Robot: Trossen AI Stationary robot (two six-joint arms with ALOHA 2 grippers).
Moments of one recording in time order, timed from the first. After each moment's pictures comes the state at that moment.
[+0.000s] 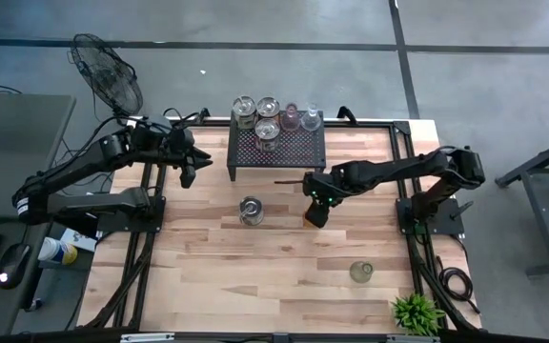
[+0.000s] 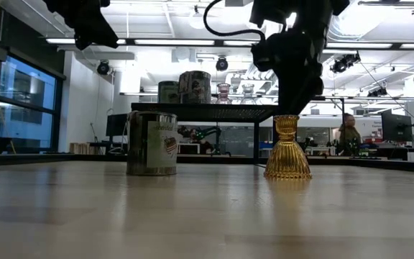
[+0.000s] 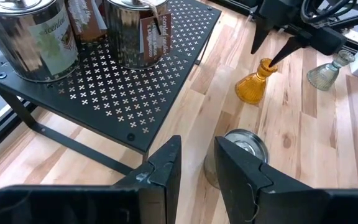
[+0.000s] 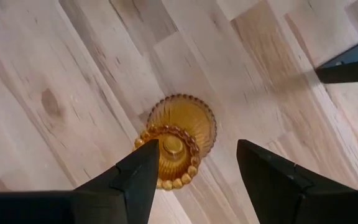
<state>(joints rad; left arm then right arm) 0.47 0.77 0.93 -0.73 0.18 -0.09 -0.02 1.59 1.14 -0.79 0.03 0.54</state>
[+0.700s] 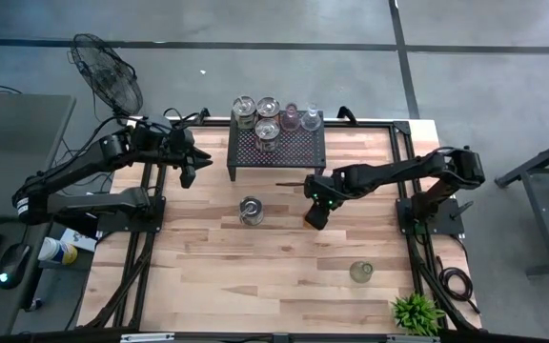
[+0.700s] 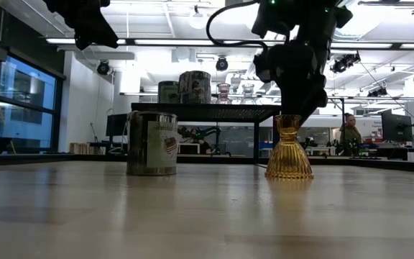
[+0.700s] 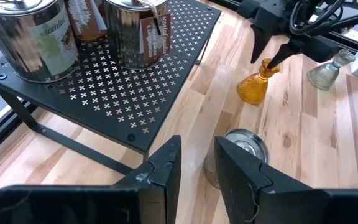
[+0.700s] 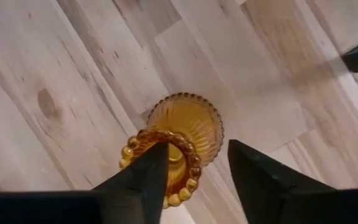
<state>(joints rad) 0.47 0.77 0.93 -0.73 0.18 -0.09 -0.02 1.59 1.05 -0.68 -0.01 0.58</state>
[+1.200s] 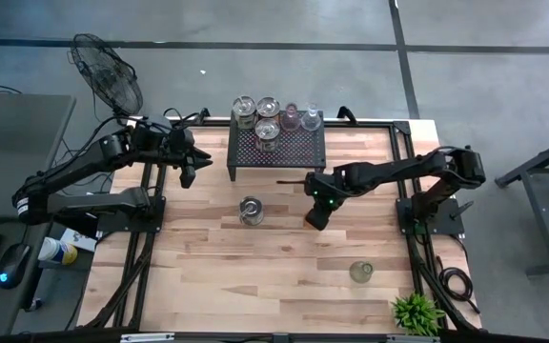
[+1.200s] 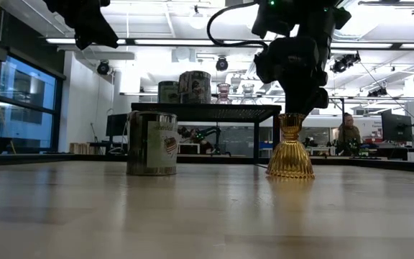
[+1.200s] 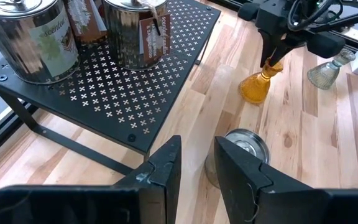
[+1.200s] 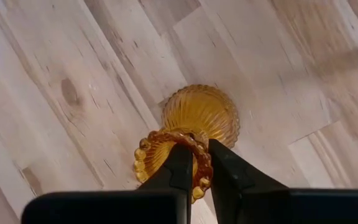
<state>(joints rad) 0.47 0.77 0.93 -0.73 0.18 -0.08 -0.04 1.59 1.05 -0.68 -0.10 0.57</state>
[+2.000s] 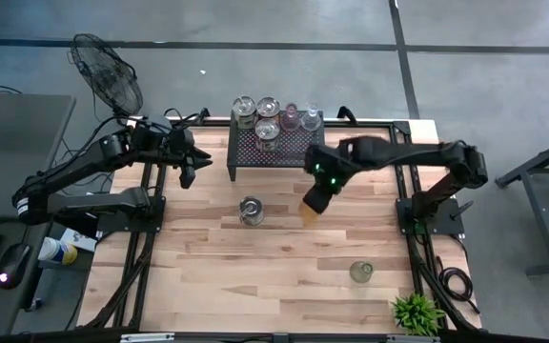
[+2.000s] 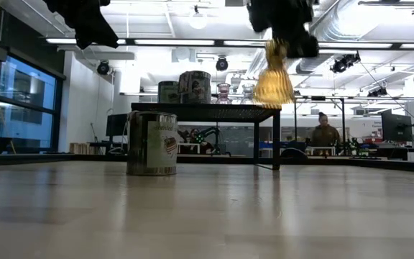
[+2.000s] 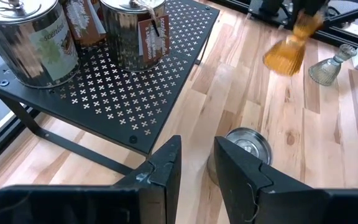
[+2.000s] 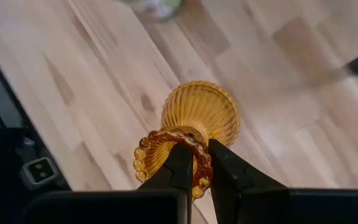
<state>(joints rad) 0.47 0.77 0.93 -0.73 0.18 -0.06 -0.10 1.55 1.44 -1.04 -0.21 0.61</state>
